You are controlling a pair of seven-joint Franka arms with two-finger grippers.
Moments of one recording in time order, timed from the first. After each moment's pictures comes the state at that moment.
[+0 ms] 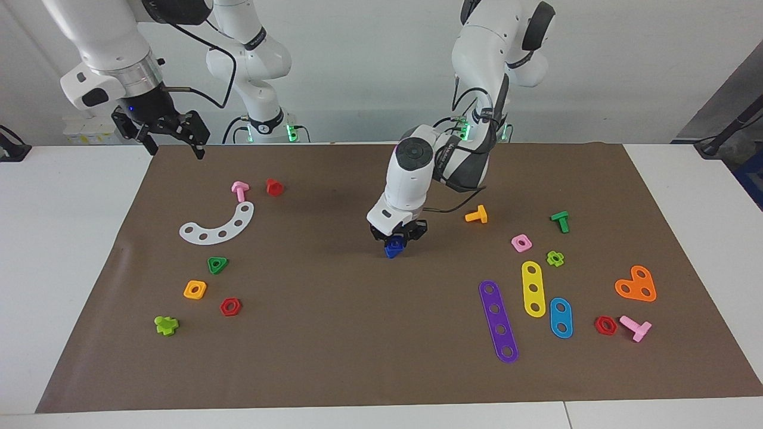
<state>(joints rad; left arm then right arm) -0.59 0.48 -0.06 -1.61 -0.05 2.10 -0.57 0.06 -0.02 -0.07 -1.55 -0.03 1.50 0.11</state>
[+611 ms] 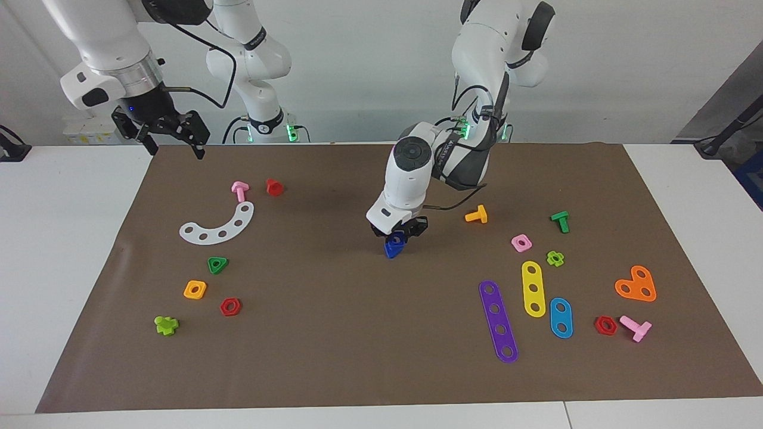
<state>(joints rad) -0.59 0.48 -0.07 -1.59 -0.05 2.04 -0.57 0.06 -0.02 -0.07 -1.55 -0.03 1.50 0.11</state>
